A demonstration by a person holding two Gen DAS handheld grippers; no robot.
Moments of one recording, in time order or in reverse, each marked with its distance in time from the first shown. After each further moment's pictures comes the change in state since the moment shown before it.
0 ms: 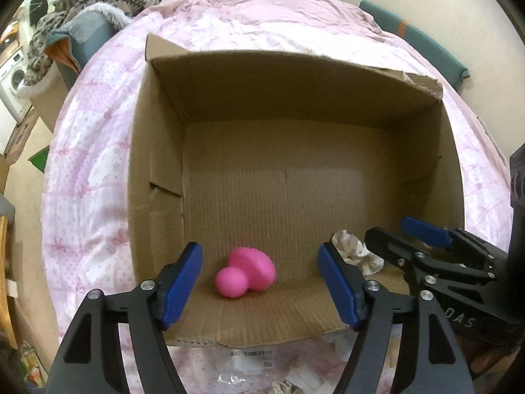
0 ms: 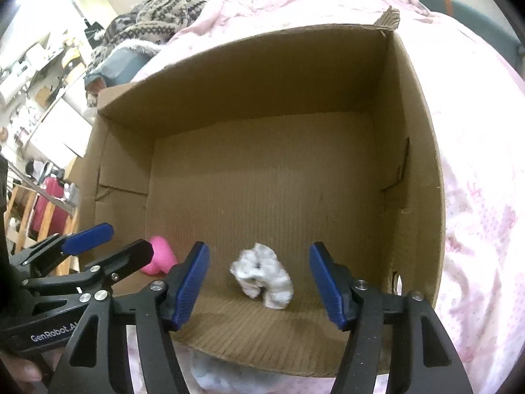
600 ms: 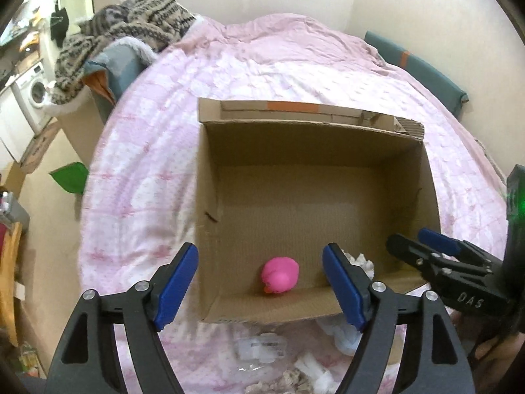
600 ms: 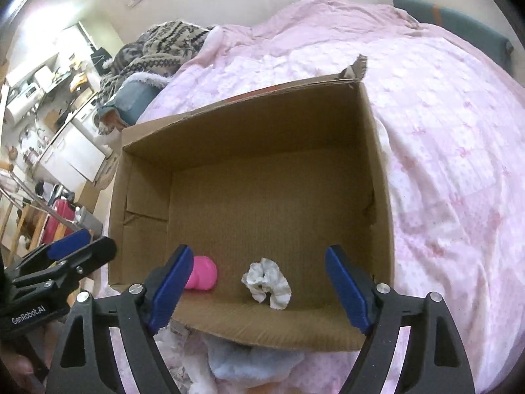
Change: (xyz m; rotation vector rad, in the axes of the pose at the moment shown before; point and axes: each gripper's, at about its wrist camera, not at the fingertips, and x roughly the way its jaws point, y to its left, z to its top) left arm -0.072 0.012 -0.009 -0.017 -0.149 0.054; right arm -0.043 -0.003 0.003 0.034 -0.111 0.031
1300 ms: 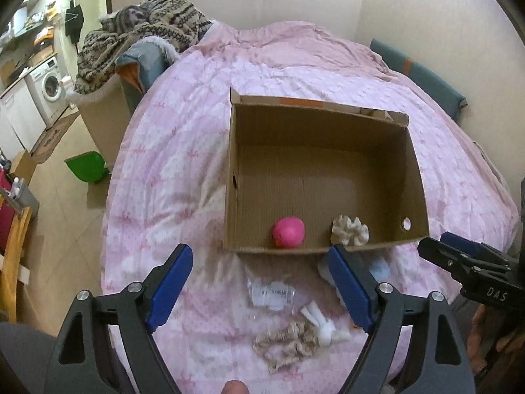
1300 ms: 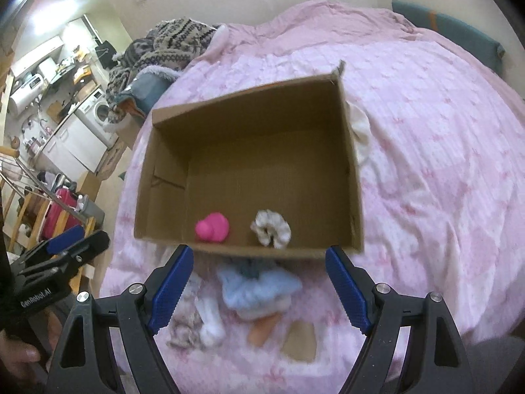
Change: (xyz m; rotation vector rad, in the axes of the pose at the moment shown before) left arm -0.061 0.010 -0.060 -0.042 -0.022 0.021; right arm -0.062 0.009 -0.047 -0.026 0.021 -0.019
